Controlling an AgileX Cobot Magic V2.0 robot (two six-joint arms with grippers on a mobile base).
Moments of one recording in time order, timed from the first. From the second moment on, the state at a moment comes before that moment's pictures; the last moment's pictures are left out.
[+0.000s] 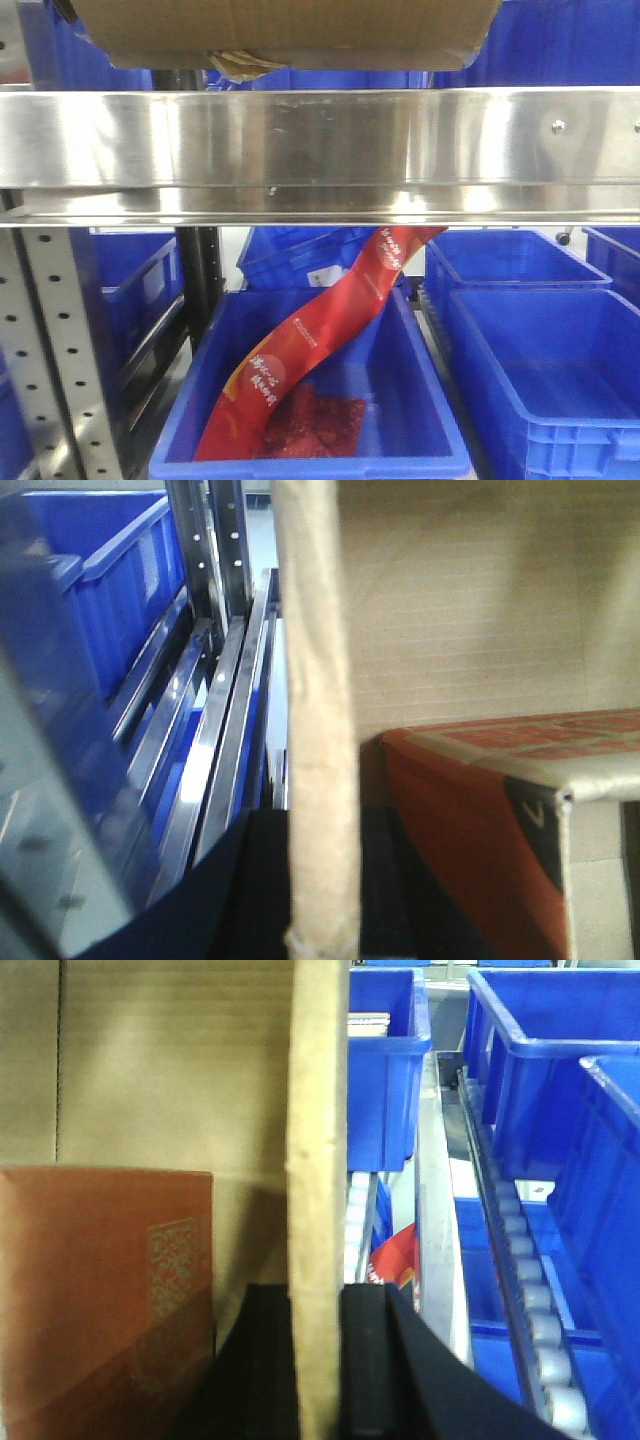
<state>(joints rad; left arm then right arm) -0.44 1.46 -1.59 0.71 0.67 -0.71 0.35 1.43 -1.48 -0.55 0.54 0.67</state>
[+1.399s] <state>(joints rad) -0.37 1.52 -1.63 0.31 0.79 -0.41 0.35 1.45 -1.49 -0.41 0.74 0.66</state>
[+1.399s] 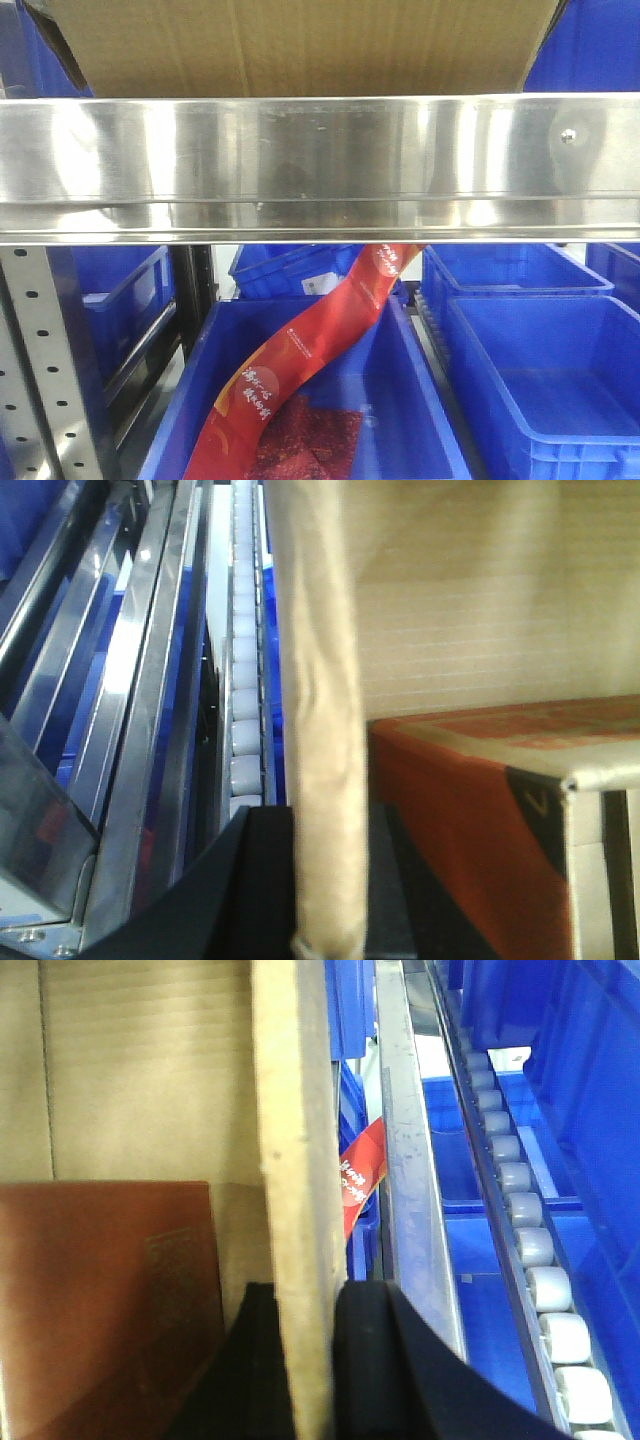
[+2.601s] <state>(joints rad) -0.37 1.43 -1.57 0.19 0.80 -0.28 0.35 1.42 -1.49 -0.31 0.84 0.41</state>
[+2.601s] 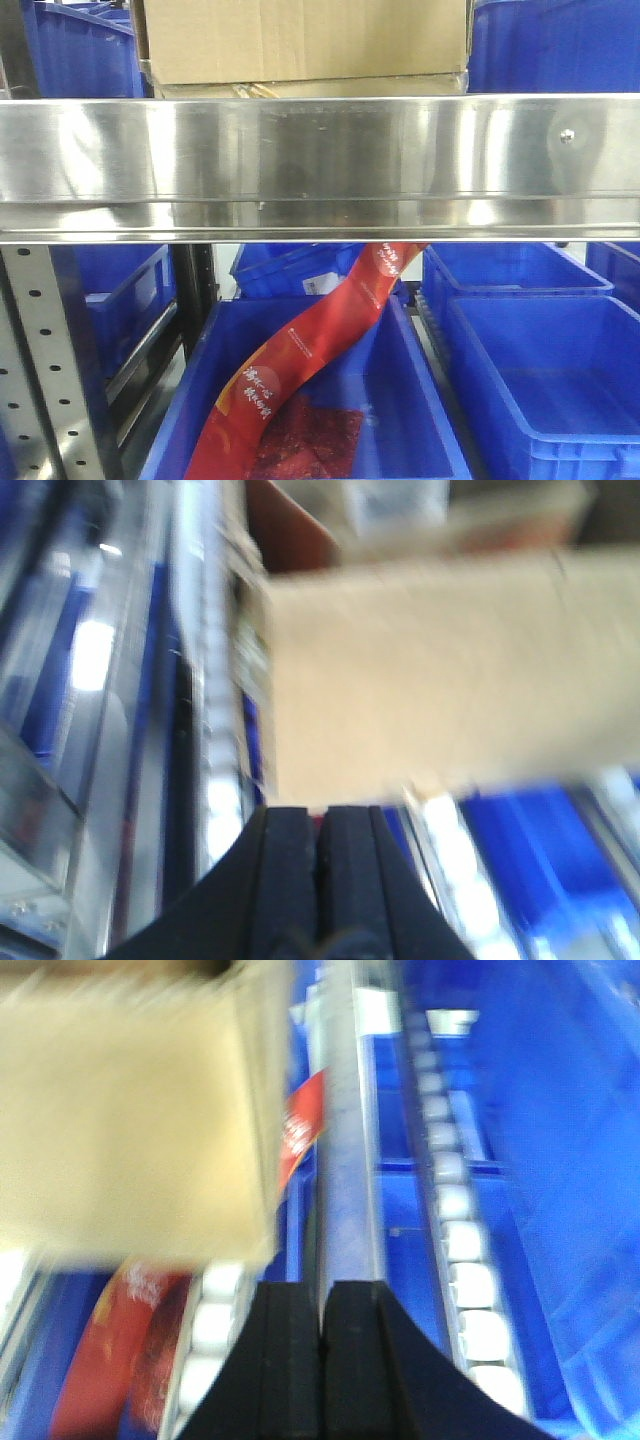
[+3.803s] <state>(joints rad) -0.30 0.40 -0.55 0.13 0.15 -0.24 0.30 0.44 -0.64 -0.27 0.30 0.41</state>
